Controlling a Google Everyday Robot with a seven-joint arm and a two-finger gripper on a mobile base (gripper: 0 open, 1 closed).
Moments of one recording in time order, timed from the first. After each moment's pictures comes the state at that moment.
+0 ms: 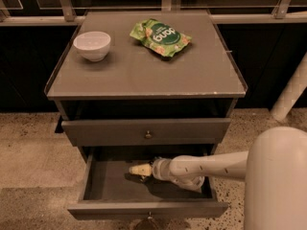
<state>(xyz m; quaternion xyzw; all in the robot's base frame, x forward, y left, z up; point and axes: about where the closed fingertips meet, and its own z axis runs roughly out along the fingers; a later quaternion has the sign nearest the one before) 0.593 -0.002 0.381 -0.10 0.92 0.25 0.29</state>
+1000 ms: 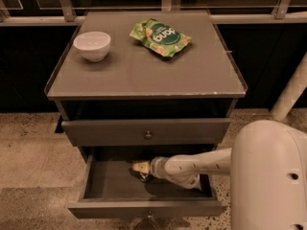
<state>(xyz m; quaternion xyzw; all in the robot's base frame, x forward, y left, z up) 0.610 -0.002 0.365 -0.08 0.92 0.22 0.30</state>
